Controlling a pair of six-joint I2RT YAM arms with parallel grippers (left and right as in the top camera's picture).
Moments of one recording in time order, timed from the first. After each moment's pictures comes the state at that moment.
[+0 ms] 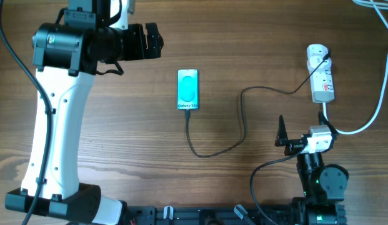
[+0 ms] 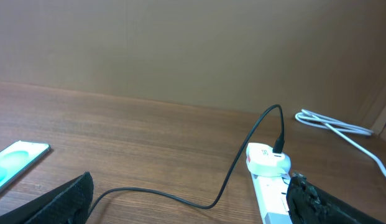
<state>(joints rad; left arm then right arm) -0.18 1.65 2.00 -1.30 0.21 -0.24 -0.02 0.02 0.01 0.00 -0.08 -0.11</state>
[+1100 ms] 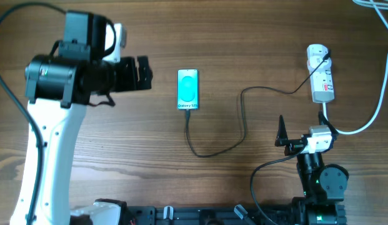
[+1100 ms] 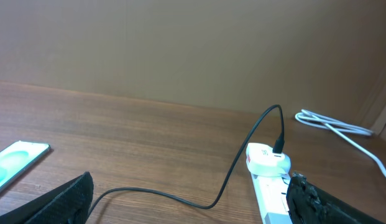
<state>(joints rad) -0.16 1.45 1.73 -1.36 0.13 -0.24 -0.02 0.02 0.01 0.00 -0.08 -0.12</state>
